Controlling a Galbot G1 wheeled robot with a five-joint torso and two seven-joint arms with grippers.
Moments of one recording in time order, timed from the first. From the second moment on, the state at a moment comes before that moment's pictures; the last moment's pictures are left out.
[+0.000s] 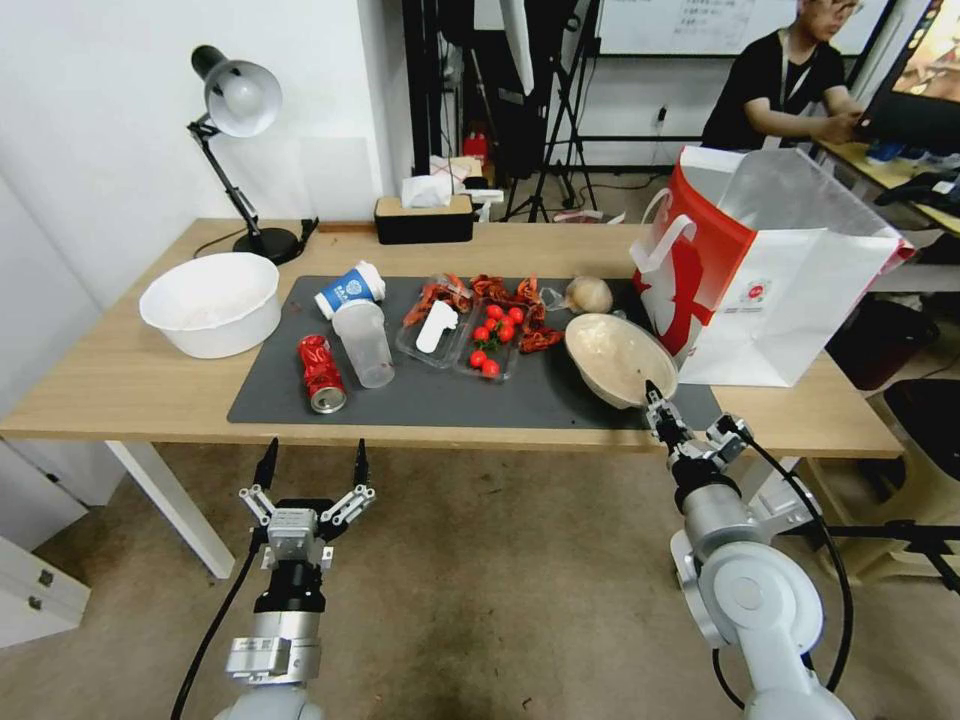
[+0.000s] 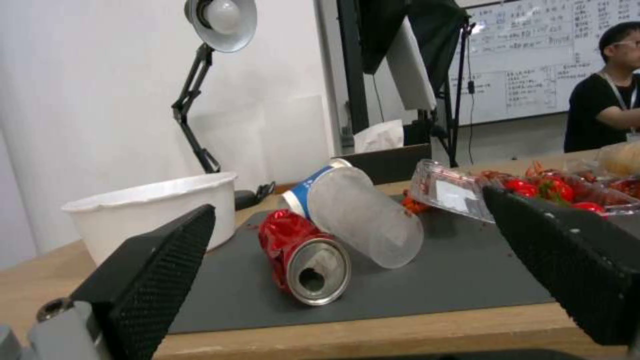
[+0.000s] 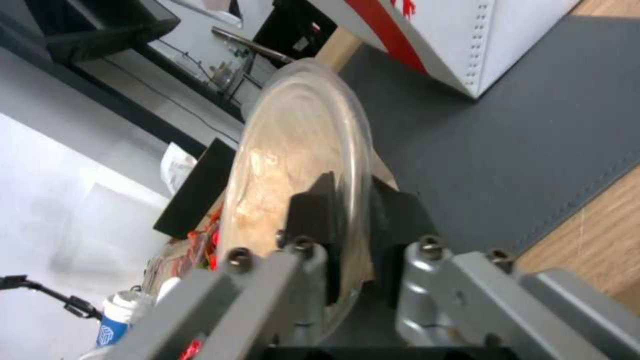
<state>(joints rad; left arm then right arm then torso) 1.74 -1.61 -0.56 -2.09 0.08 -0.41 0.00 -1.40 1.45 0.56 2.12 1.04 -0.19 0.31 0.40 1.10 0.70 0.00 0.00</state>
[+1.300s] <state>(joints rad) 1.74 -1.60 -0.56 -2.11 0.07 -0.41 -0.02 -1.01 1.02 0.69 2.03 0.64 0.08 0.12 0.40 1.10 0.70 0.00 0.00</state>
